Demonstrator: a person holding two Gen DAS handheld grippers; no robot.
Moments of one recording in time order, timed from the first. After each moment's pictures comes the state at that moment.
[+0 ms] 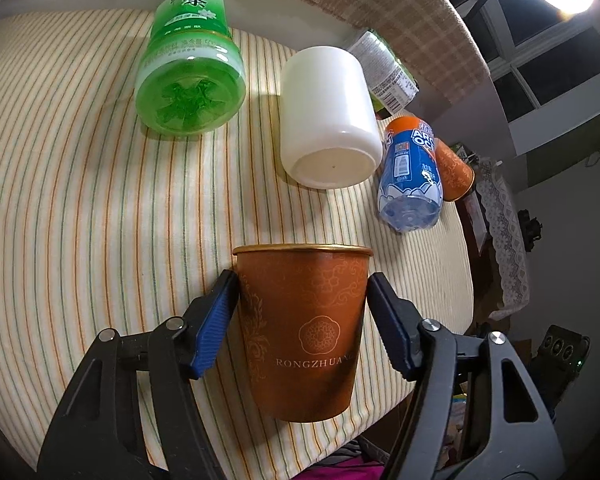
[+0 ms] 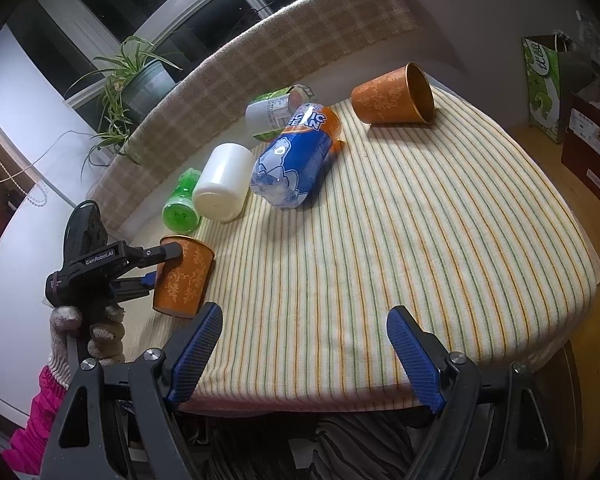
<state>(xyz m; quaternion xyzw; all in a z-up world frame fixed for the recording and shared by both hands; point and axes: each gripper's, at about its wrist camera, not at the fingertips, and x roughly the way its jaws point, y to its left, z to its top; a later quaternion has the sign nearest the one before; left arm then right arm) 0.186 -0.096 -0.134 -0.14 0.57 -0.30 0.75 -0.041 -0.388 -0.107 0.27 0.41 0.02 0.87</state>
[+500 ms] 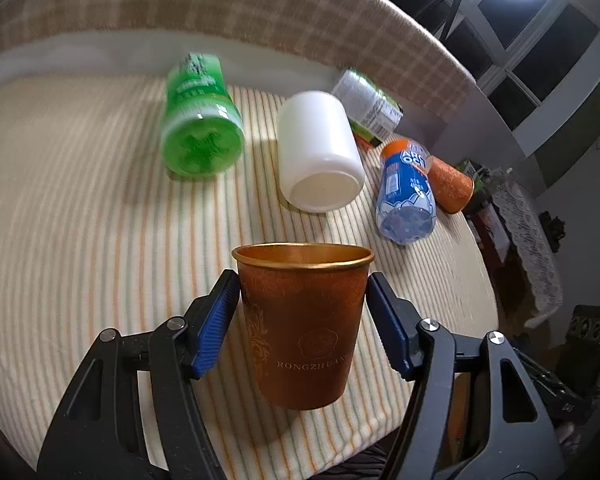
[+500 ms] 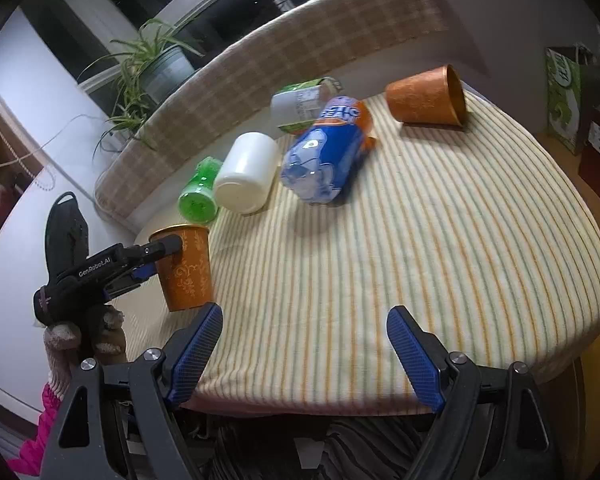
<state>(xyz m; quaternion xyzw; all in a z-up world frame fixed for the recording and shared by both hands) 0.147 -0.086 -0.105 -0.10 0.48 -0.27 0.83 -0.027 -0.362 -0.104 0.25 0.41 0.05 0.88</state>
